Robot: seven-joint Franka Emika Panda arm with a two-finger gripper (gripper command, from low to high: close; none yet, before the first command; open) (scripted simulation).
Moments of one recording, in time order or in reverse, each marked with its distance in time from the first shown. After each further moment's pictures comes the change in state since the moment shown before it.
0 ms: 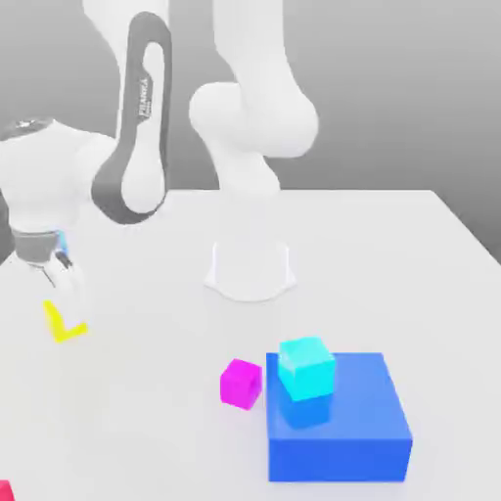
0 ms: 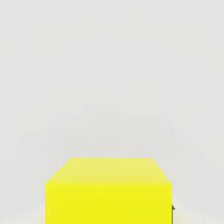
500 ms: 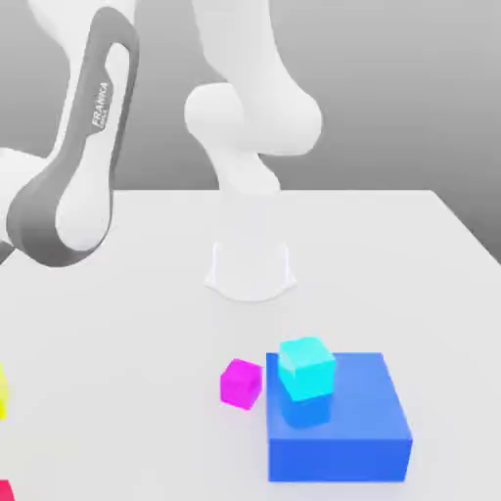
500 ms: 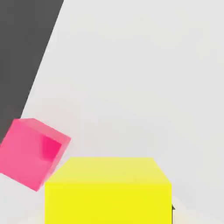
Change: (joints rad) arm 0.177 0.271 0.039 0.543 0.026 -0.272 0.495
